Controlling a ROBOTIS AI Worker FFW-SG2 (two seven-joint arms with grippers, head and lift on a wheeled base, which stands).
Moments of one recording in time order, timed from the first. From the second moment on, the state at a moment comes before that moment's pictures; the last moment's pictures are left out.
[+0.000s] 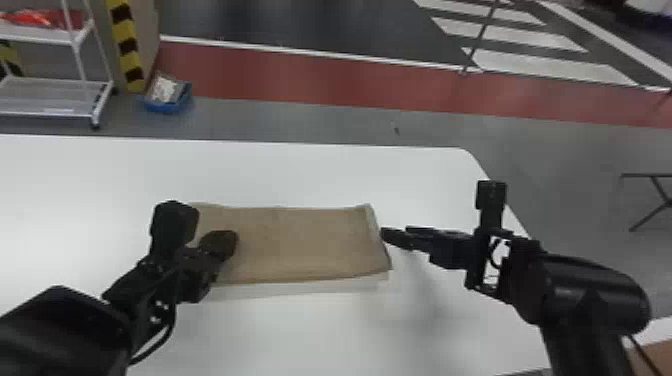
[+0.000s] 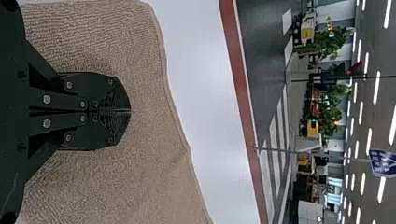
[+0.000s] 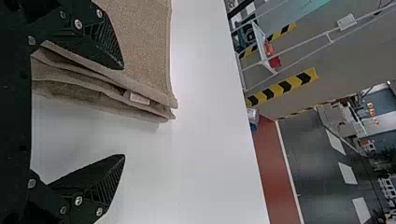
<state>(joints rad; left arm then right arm) -0.08 0.24 -0.43 -1.60 0.21 0.45 -0.07 -0.06 -0.27 -0.23 -1.66 -0.25 0.87 0.62</state>
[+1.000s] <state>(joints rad) -0.09 0.24 -0.44 -1.58 0.19 0.51 -0.08 -0.19 -0.27 -0.13 -1.55 -0.21 0.97 0.72</state>
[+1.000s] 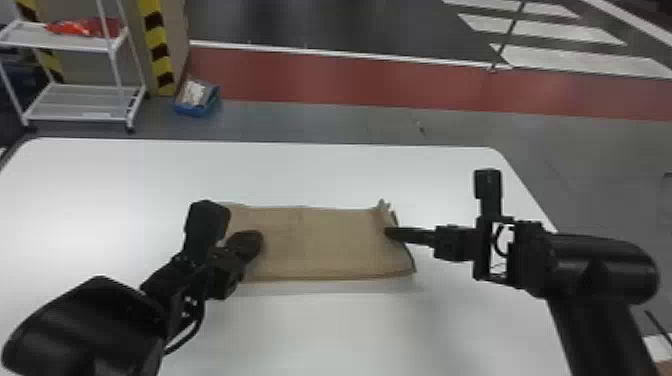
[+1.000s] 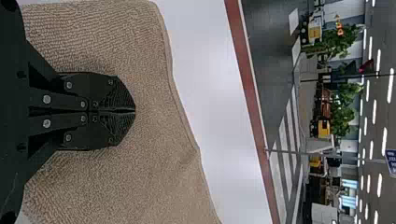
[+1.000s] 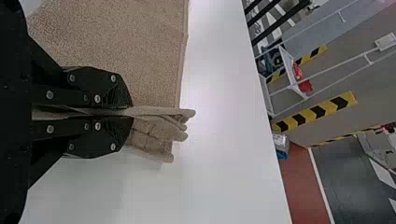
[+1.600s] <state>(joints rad) -0.08 0.23 -0.45 -1.59 0.19 0.55 -0.07 -0.15 -0.26 -0.15 -1.65 -0.14 1.00 0.65</state>
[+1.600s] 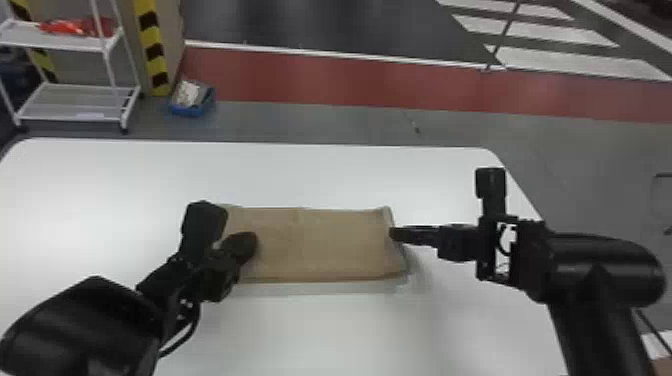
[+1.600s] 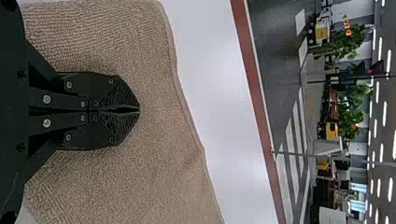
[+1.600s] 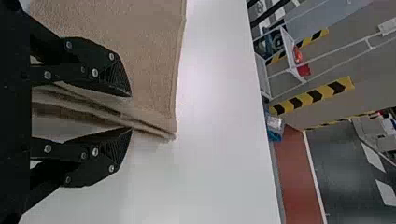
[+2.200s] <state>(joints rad) -0.07 0.23 -0.44 -1.59 0.19 0.55 -0.07 -0.18 -0.26 -0.08 -1.56 -0.09 0.93 0.65</state>
